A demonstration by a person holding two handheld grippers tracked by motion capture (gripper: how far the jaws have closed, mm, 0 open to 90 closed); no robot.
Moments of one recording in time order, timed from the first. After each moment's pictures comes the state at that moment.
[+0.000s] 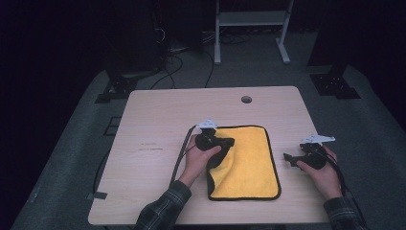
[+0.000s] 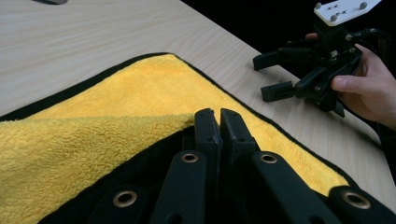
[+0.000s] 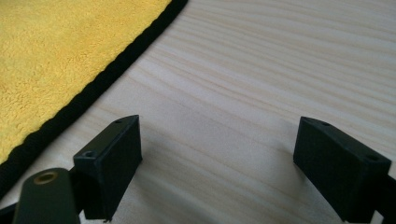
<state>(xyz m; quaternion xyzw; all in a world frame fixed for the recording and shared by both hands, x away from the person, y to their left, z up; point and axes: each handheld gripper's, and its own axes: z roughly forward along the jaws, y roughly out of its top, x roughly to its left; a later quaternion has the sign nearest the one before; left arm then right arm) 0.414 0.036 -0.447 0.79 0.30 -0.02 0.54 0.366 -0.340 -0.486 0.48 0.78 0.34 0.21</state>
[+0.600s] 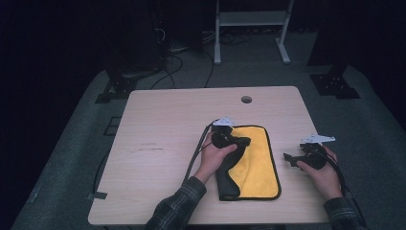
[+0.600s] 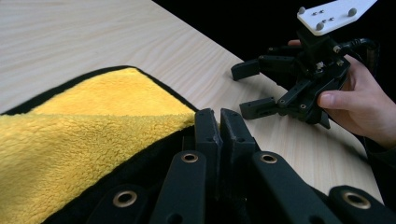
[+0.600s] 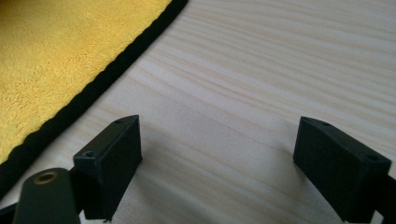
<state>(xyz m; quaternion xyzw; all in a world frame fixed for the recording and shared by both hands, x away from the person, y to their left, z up) 0.422 -0.013 -0.450 0.79 0.28 -0.05 0.54 0.366 -0.340 -0.486 0.48 0.78 0.34 0.21</state>
